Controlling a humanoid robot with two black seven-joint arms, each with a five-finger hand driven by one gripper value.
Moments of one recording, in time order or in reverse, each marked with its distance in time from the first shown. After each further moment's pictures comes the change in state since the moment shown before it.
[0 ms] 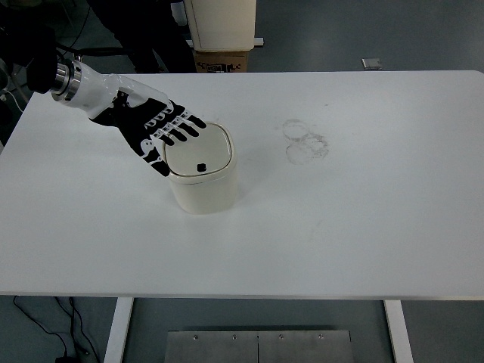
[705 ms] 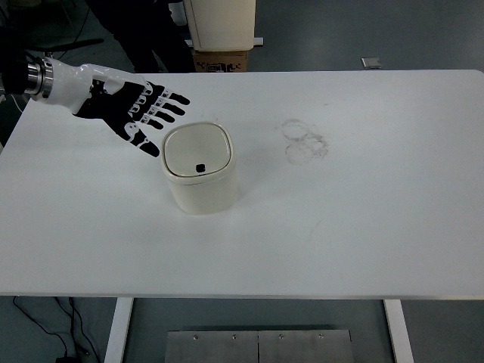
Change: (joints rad) left arm 0.063 0.090 -0.003 0.012 -0.026 0.039 -0.092; right arm 0.000 0.000 0.000 0.000 0.000 0.000 0.000
